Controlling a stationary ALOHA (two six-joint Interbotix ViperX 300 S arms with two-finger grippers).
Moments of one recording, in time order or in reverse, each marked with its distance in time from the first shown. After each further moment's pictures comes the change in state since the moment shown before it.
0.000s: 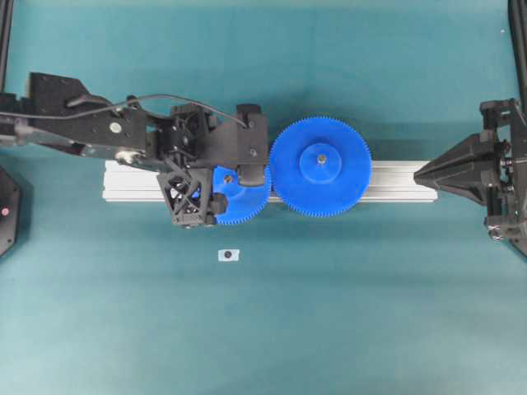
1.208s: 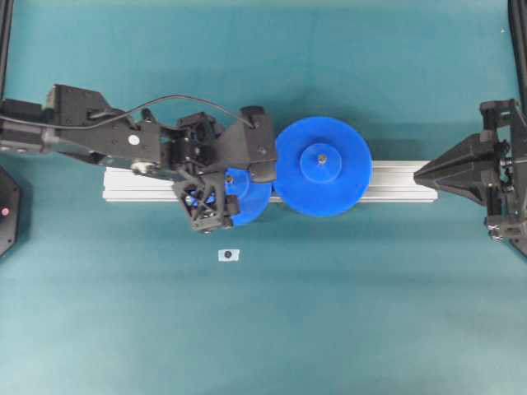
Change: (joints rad) left arm -0.012 0.100 0.006 0.005 -0.130 -0.138; right arm -0.002 -0.002 0.005 0.002 -0.009 0.005
